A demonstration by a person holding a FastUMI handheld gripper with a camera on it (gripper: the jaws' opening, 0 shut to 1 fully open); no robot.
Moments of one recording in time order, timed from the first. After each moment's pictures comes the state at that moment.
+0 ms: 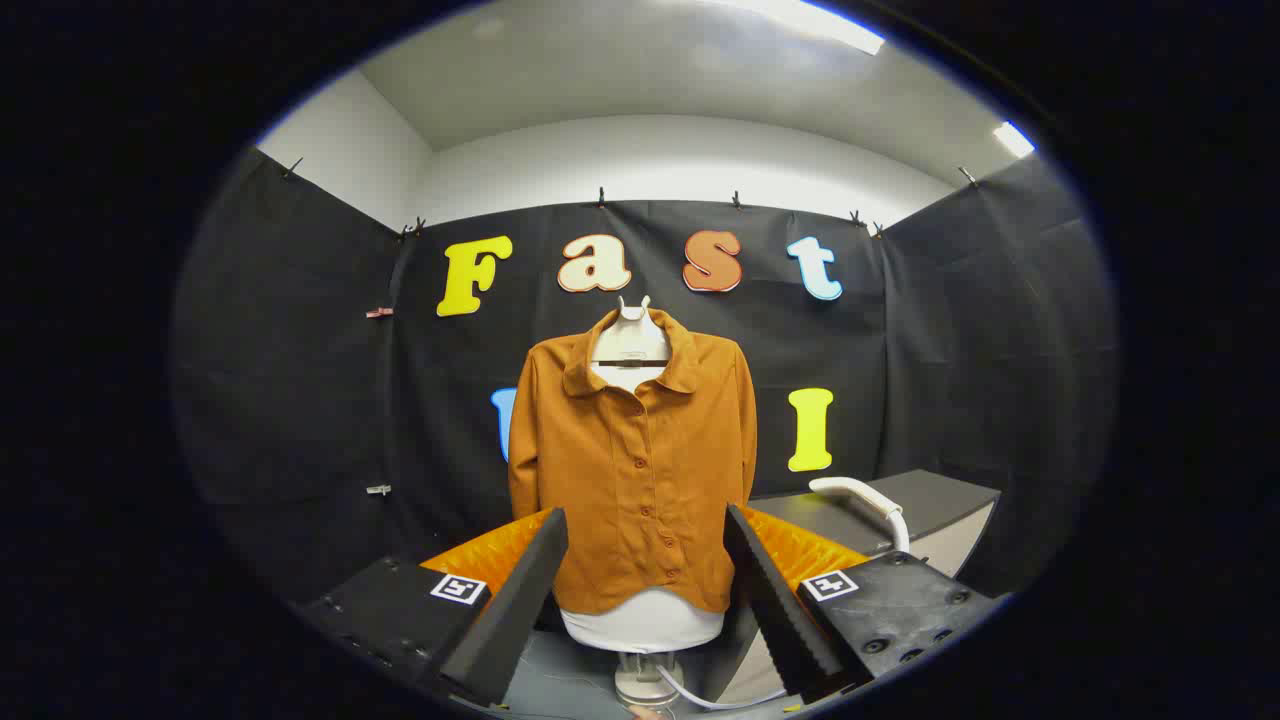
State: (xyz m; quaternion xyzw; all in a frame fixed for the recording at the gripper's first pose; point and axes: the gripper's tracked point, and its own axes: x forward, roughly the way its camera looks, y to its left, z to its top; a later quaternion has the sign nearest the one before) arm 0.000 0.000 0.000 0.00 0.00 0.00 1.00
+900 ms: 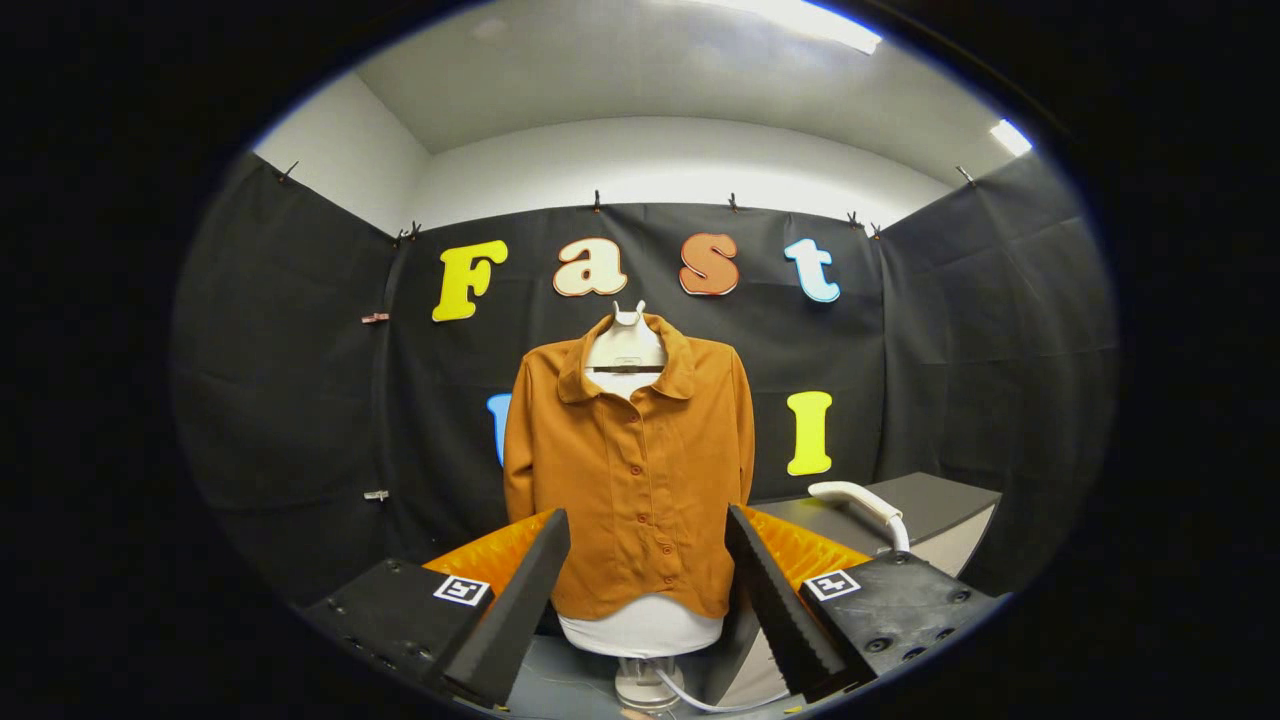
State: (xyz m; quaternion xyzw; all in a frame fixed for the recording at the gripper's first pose) arm 0.010 -0.002 0.006 0.00 0.00 0.00 1.00
